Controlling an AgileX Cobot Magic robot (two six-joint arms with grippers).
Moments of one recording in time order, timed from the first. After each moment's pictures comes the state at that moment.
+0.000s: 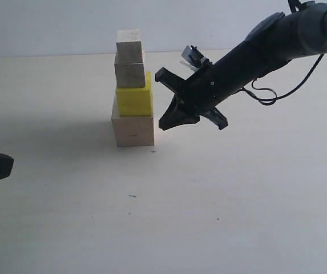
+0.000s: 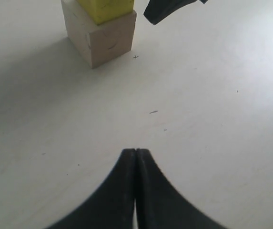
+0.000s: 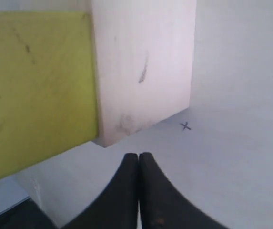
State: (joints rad) left arm -0.48 0.76 -0.50 -0.39 0.62 0.36; right arm 0.32 2.13 -1.38 1.01 0.93 -0.30
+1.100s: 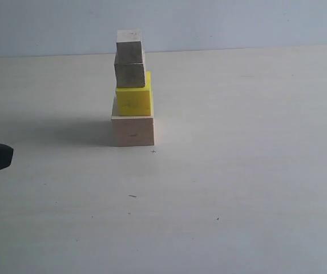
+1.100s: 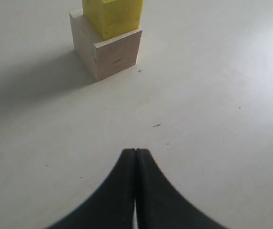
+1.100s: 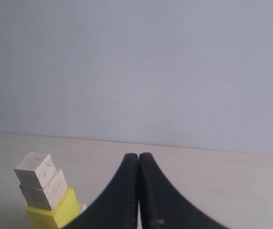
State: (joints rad) left arm -0.48 0.76 -0.50 -0.39 0.57 0.34; right arm 0.32 0.81 -0.74 0.18 0.21 -0.05
